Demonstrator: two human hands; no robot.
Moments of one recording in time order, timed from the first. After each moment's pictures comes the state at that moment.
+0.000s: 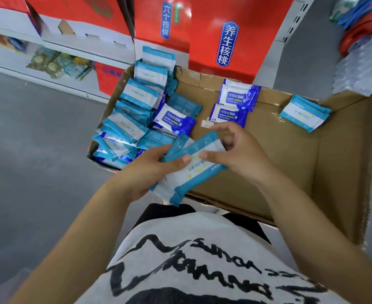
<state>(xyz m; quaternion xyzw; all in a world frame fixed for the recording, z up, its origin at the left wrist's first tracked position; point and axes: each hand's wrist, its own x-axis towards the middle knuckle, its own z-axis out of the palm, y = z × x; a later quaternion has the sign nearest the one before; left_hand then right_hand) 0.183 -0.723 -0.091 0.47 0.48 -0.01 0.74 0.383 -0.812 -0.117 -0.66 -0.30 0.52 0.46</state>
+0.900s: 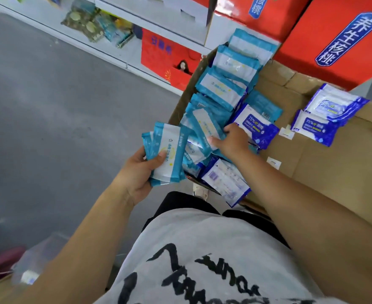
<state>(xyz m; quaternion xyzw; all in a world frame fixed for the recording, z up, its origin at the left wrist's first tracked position) -0.024 -0.579 -0.178 0.18 0.62 0.20 0.74 0.223 -0.592 -0.272 -0.83 -0.34 0.41 0.19</state>
